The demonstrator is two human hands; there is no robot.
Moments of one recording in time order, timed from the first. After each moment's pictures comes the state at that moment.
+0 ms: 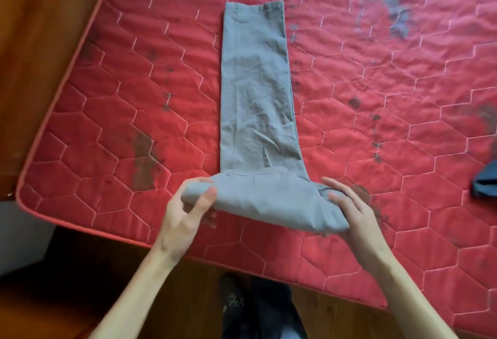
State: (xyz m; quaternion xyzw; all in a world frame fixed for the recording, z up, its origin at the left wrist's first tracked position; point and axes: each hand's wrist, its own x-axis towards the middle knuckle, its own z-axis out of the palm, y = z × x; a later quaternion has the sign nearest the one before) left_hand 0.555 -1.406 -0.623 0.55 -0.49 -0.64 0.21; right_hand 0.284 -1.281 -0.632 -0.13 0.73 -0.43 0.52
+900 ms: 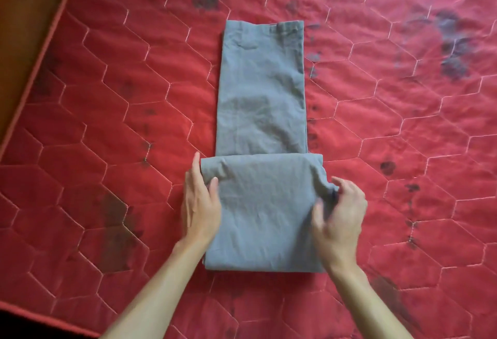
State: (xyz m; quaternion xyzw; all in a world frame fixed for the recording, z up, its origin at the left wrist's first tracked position) left_hand 0.449 -1.576 -0.780 0.66 -0.67 -0.33 0.13; right_hand 0.238 -1.458 -0.756 -0.35 0.89 -0.26 0.15
